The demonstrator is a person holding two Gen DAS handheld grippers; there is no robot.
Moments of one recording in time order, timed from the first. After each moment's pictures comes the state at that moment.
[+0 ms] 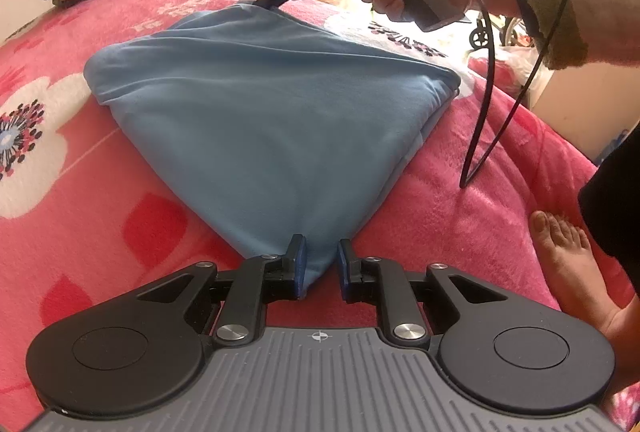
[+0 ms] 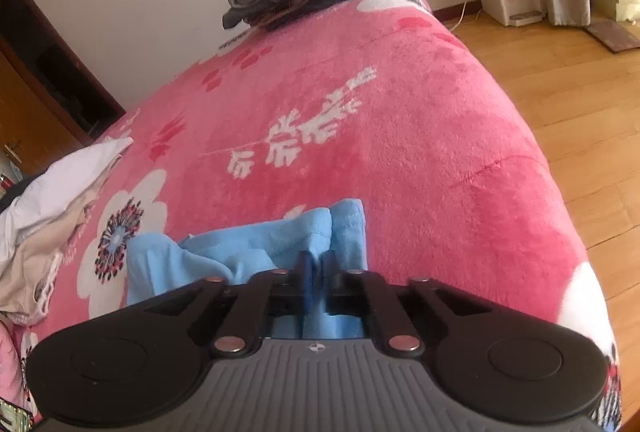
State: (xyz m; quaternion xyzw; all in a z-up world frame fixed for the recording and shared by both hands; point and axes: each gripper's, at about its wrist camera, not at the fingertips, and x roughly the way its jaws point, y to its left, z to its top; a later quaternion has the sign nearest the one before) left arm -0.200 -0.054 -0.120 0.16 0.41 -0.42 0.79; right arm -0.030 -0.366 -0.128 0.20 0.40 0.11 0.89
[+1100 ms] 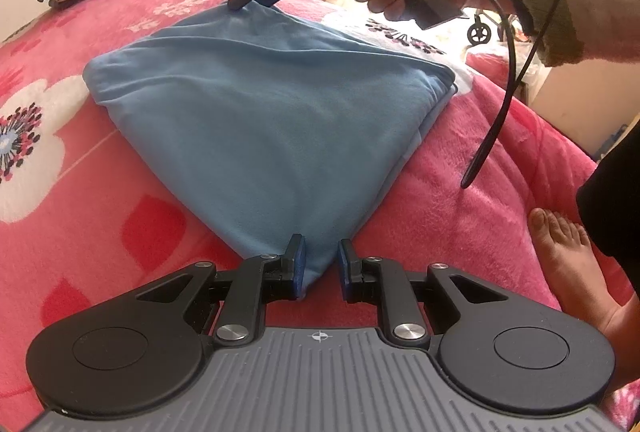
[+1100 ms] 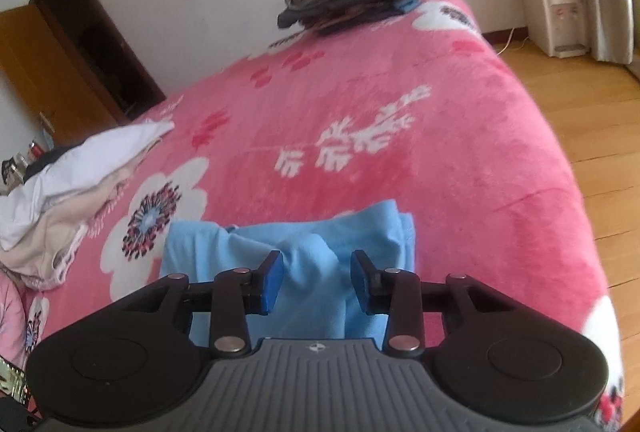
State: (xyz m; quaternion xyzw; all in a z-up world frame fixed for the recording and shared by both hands) left arm -0.199 -0.056 -0.121 0.17 0.41 -0.42 0.79; right arm -0.028 -0.349 -0.123 0.16 0.39 0.19 0.89
